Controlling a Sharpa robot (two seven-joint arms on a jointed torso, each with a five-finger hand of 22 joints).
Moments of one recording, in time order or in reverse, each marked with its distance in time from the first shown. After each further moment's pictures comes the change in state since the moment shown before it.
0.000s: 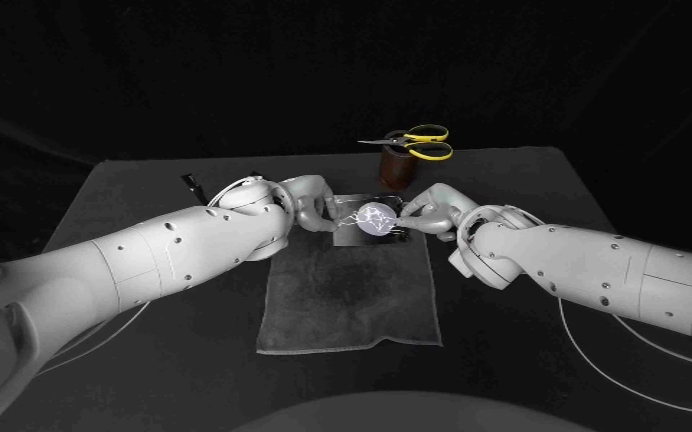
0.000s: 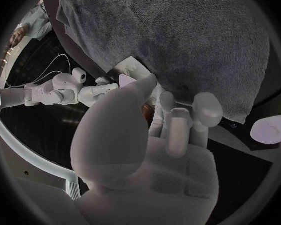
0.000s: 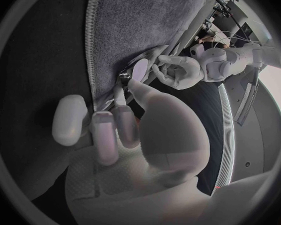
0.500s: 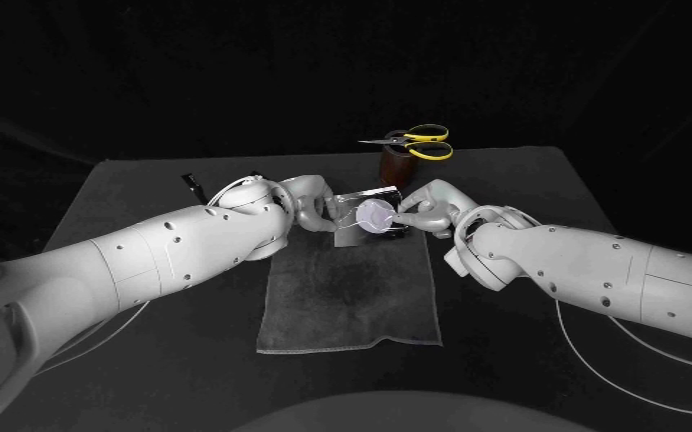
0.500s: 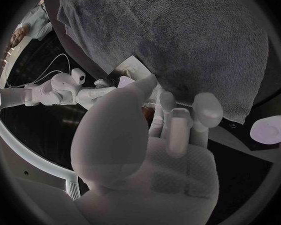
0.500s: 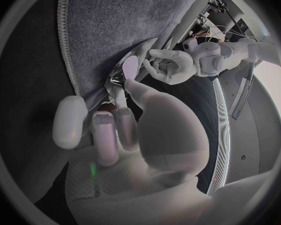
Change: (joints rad) left arm 0.001 -0.003 0.001 0.003 0.000 0.005 -0.002; left_hand 0.000 0.000 -0.003 0.003 0.000 0.003 0.003 0.000 -0.001 0.000 0.000 0.000 0.000 0.000 0.000 -0.001 0.000 0.000 0.000 0.000 0.005 0.000; right arm 0.000 -0.004 0.001 0.027 0.048 -0.052 0.061; right_hand 0.036 0.012 0.022 -0.033 0.000 0.019 -0.007 0.010 -0.002 -0.004 -0.004 0.051 0.000 0.006 -0.006 0.015 -0.001 0.000 0.014 -0.007 0.020 0.000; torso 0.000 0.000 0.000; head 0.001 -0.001
